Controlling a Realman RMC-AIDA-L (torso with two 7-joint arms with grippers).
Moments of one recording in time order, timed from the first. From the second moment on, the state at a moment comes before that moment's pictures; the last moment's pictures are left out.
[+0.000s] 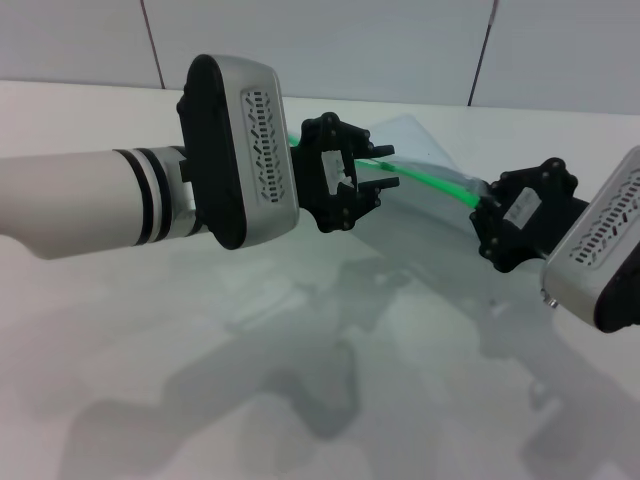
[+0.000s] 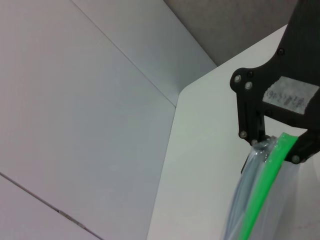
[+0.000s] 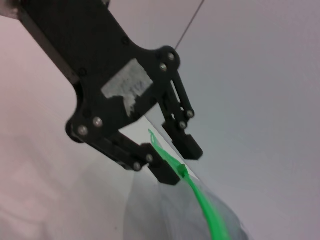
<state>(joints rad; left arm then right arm) -0.34 -2.03 -1.42 -1.31 1.76 -0.71 1.96 0.03 2.03 -1.91 -1.63 -2.35 -0.47 2.02</state>
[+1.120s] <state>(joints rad) -0.33 -2.03 -1.42 -1.30 1.75 -0.66 1.96 0.02 2.03 -1.93 -1.65 -2.35 -0.46 2.02</state>
